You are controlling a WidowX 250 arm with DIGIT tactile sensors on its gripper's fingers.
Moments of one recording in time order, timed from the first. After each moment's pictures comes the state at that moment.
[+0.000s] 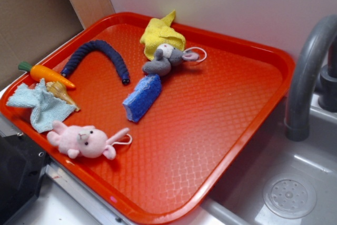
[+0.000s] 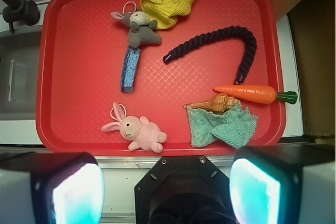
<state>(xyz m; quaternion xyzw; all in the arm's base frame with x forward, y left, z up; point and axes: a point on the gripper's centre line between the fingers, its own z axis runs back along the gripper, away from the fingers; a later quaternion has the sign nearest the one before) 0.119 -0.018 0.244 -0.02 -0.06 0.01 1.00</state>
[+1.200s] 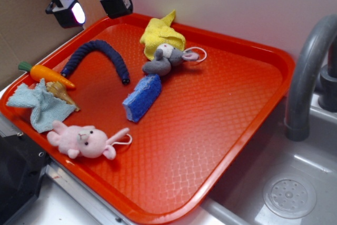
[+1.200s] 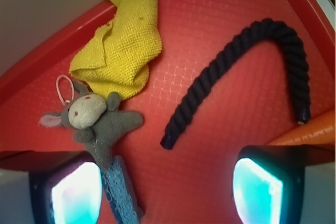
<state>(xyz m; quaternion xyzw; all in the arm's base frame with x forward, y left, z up) 0.248 0.002 0.128 -0.05 -0.02 0.27 0.96</state>
